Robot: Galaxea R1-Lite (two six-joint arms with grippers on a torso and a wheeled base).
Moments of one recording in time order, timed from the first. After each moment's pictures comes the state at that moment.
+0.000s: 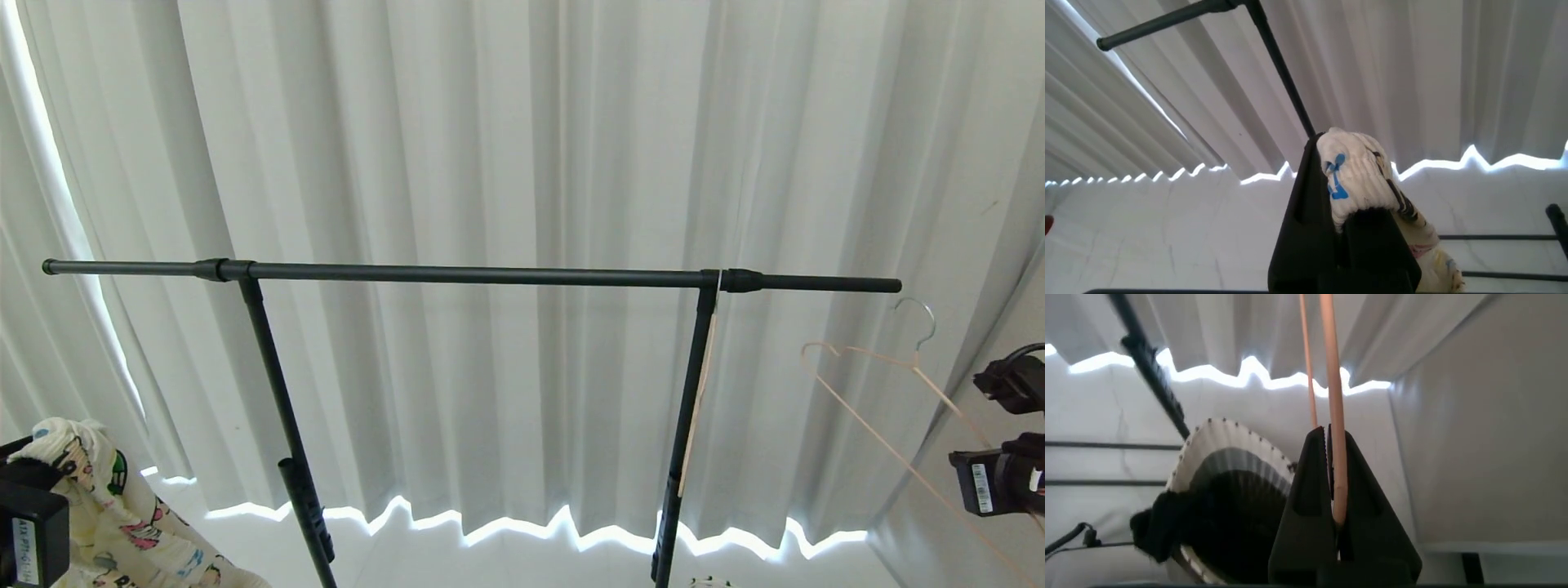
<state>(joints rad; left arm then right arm) -0.36 0.83 -0.53 0.04 0.46 0.27 -0.07 1.39 -0.41 -0.38 -0.03 -0.15</state>
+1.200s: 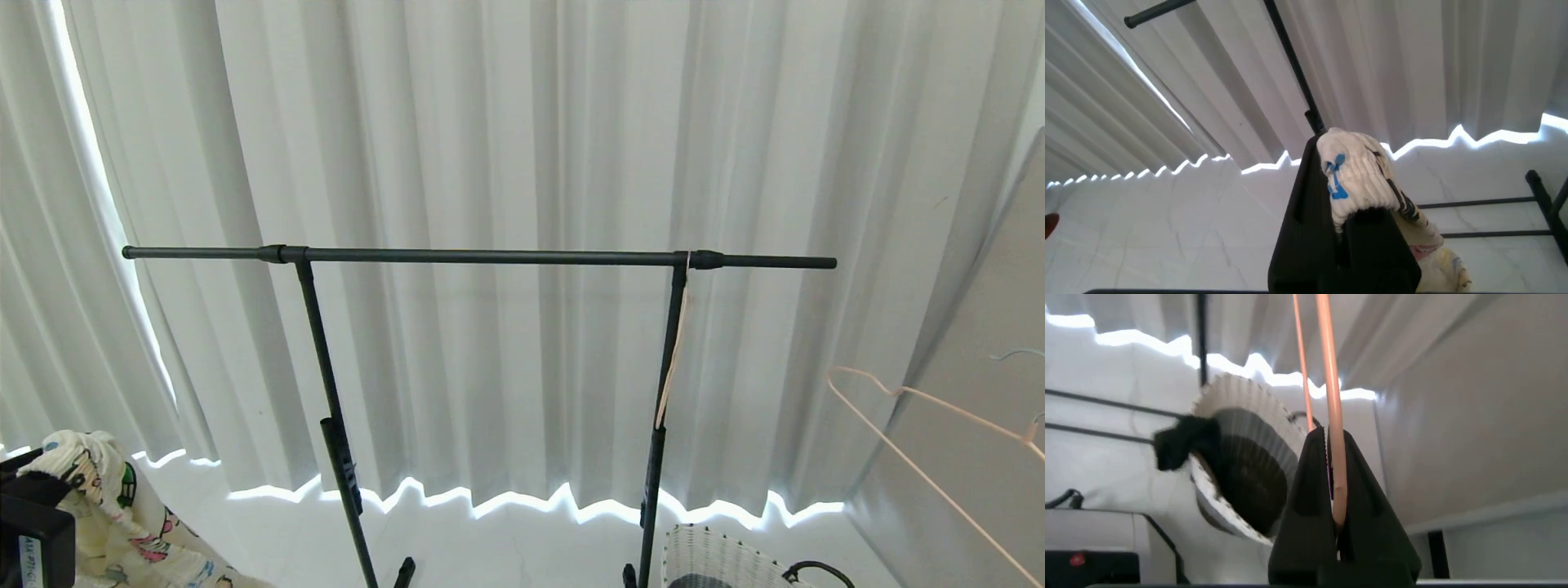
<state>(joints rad) -0.36 0.81 -0.51 0.03 0.43 0.28 0.00 0.66 -0.37 0.21 -0.04 -0.25</state>
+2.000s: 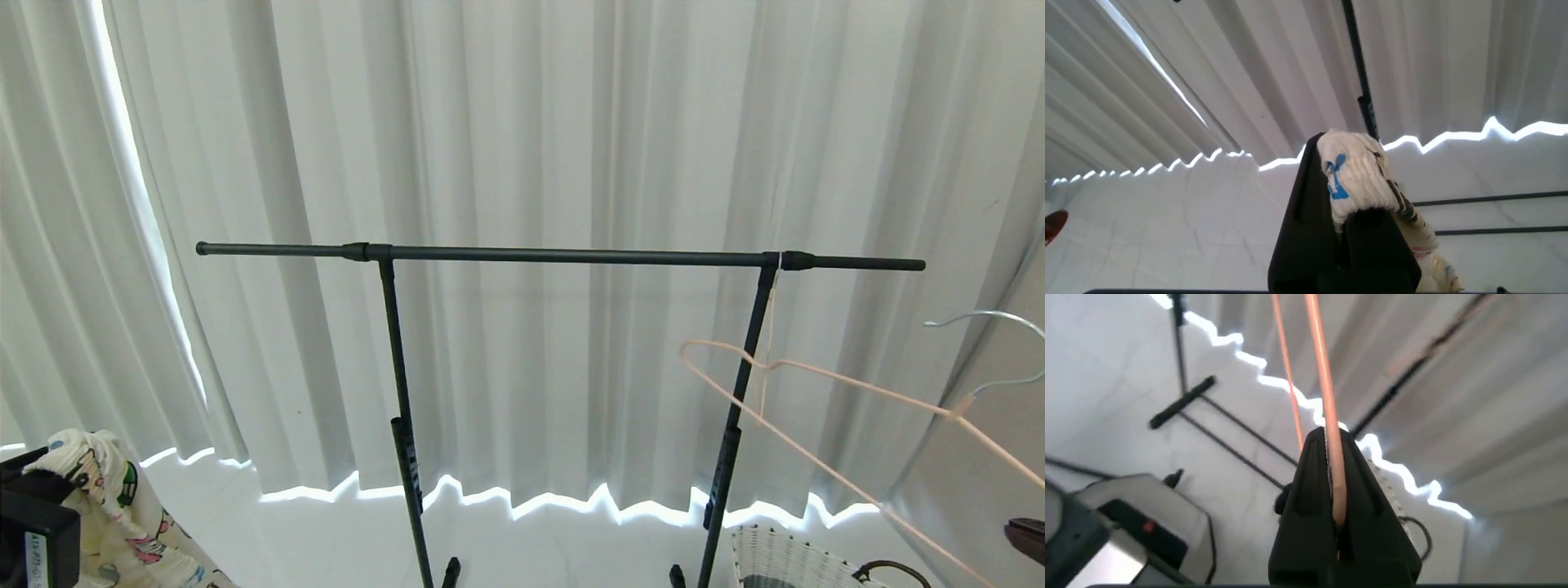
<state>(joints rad) -0.36 0.82 -0.51 0.03 0.43 0.28 0.33 0.72 -0.49 0.21 0.12 -0.25</state>
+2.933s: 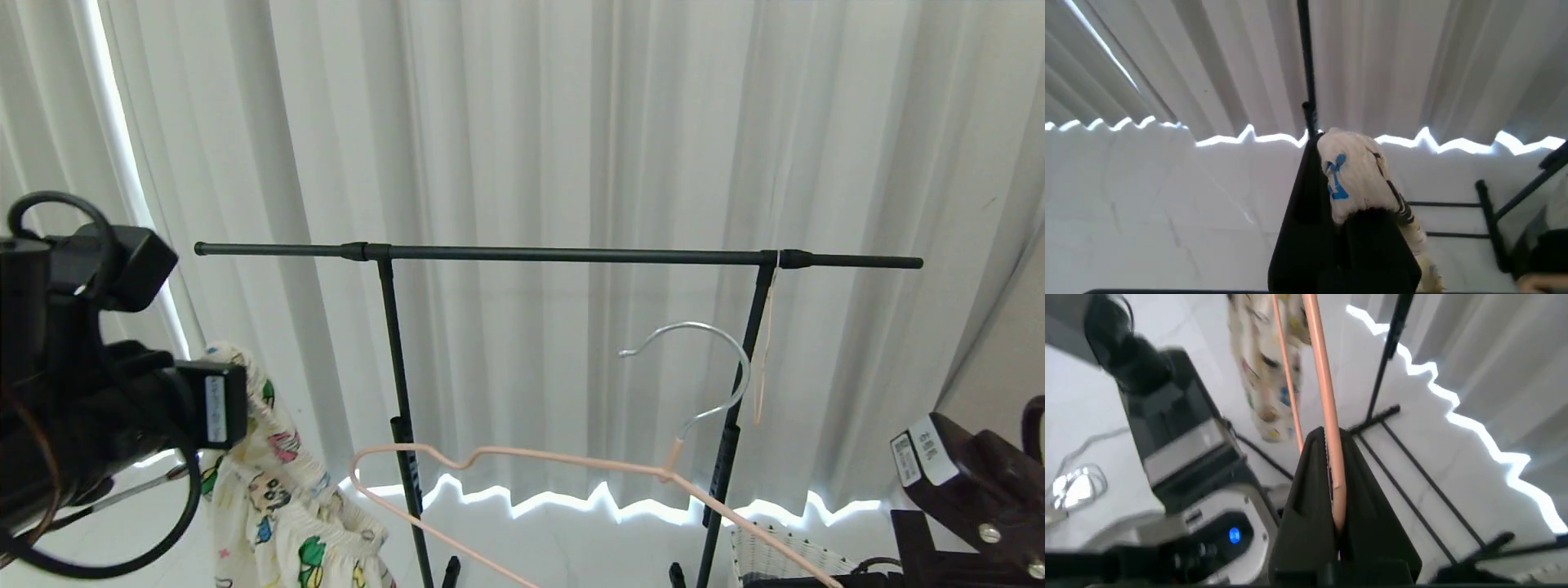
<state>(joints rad) -0.42 1.21 -0.77 0.03 0.43 -0.06 1.06 1.18 -0.57 -0.15 0.12 0.19</state>
